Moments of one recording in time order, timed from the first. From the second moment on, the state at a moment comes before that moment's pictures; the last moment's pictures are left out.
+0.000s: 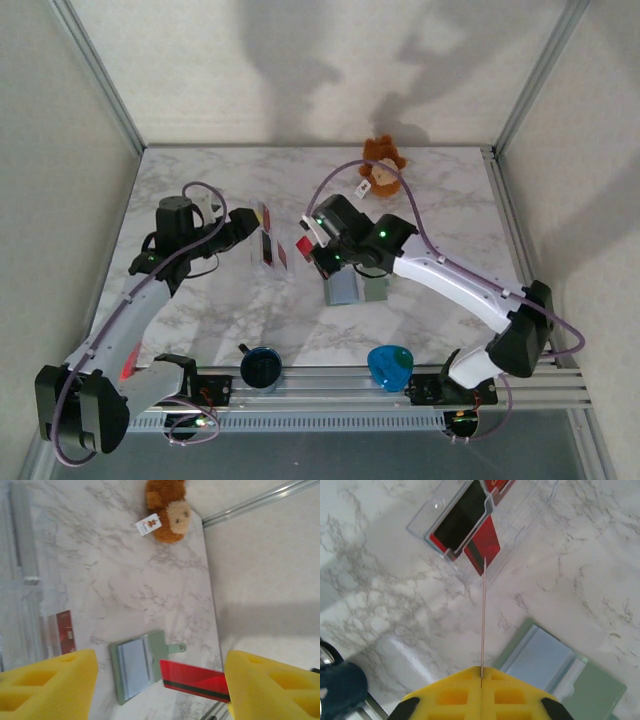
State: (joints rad) left arm -0.14 1.06 0.80 -0.23 0.61 -0.79; right arm 0.96 1.48 1.40 -0.86 0.03 0.15
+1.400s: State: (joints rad) left arm -0.39 1.26 0.78 -0.24 0.54 -1.25; right arm 1.22 1.33 0.74 0.00 0.42 -0.40
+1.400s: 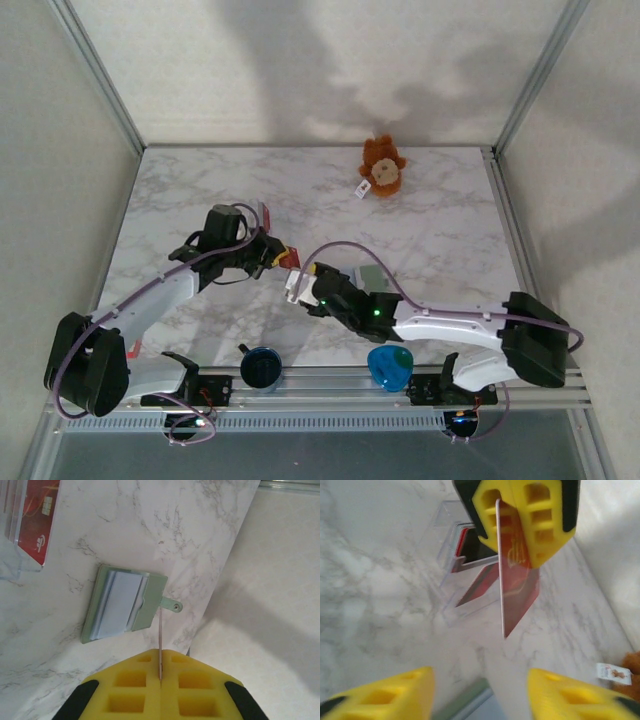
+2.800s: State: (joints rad) left arm -0.60 1.30 0.78 0.31 0.65 -1.00; right arm 0.52 1.13 0.64 0.18 -0.97 0.84
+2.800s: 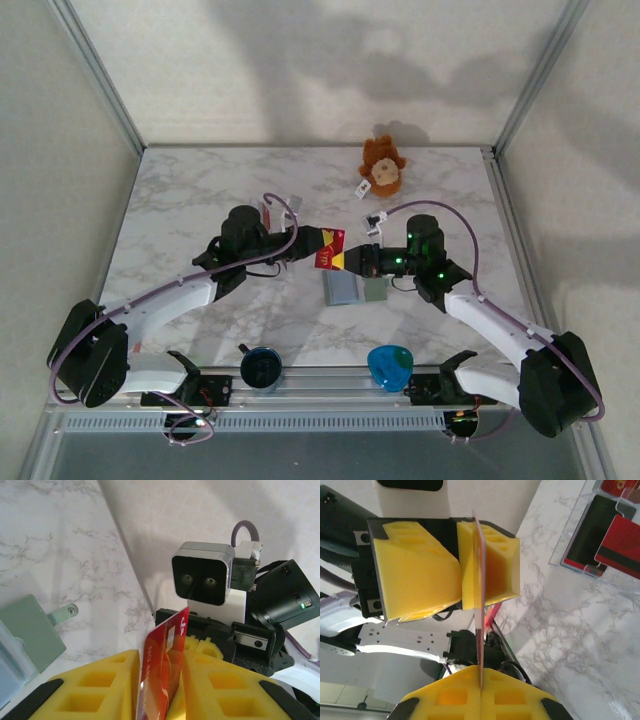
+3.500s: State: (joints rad) left arm -0.58 1.36 0.79 -0.08 0.49 -0.83; right arm 0.40 1.34 0.83 -0.60 -0.70 0.32
